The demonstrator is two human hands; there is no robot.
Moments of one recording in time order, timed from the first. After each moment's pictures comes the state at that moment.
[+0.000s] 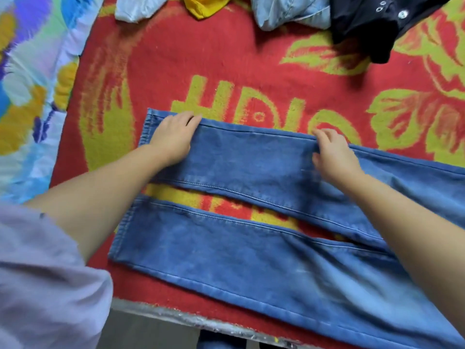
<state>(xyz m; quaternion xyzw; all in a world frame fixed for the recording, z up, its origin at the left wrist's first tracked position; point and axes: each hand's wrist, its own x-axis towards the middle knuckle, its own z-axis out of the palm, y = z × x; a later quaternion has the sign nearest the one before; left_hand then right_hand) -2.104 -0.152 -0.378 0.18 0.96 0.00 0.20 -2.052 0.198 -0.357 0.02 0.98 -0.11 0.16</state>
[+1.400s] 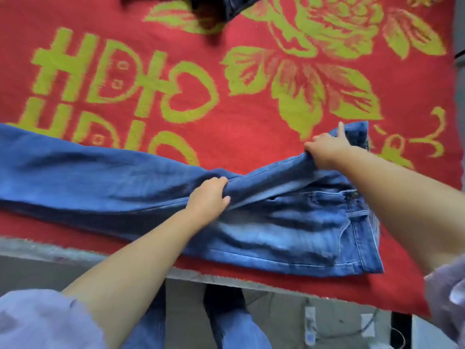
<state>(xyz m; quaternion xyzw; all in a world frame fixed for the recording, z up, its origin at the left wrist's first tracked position) -1.815 0.234 -0.339 0.10 0.92 0.20 0.32 -1.910 0.525 -0.295 -0.09 0.89 0.25 0.38</state>
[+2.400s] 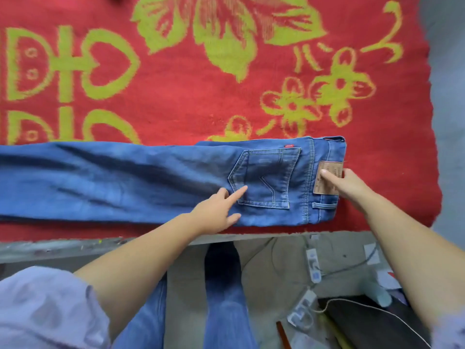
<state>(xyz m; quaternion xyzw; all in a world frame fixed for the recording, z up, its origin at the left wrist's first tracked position) -1.694 0.340 -0.347 0.30 0.82 0.14 0.47 -1.636 0.677 -0.349 0.46 0.73 -0.43 0.25</state>
